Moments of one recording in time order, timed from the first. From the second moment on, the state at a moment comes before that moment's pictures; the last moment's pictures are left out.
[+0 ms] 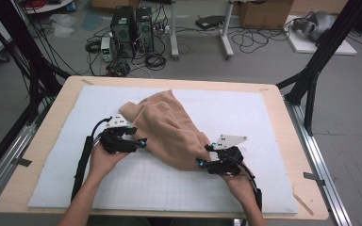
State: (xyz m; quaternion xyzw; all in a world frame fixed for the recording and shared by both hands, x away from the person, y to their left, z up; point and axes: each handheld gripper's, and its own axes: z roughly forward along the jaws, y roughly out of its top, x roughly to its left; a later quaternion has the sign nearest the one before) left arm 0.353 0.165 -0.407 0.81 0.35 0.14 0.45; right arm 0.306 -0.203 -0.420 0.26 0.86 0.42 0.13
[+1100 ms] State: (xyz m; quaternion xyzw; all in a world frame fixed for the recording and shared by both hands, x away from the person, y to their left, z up) left arm 0.271 0.180 -0.379 0.80 0.31 0.18 0.47; right arm 0.285 -0.210 -0.408 0.20 0.86 0.45 0.12
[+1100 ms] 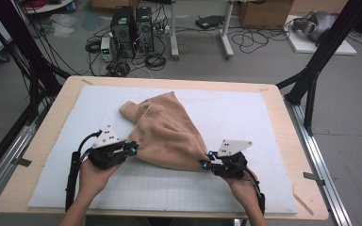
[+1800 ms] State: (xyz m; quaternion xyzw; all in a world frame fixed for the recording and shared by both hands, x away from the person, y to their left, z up) left arm 0.148 0.205 -0.401 0.83 0.28 0.20 0.44; right arm 0.211 -0.187 -0.404 0.14 0.89 0.43 0.09
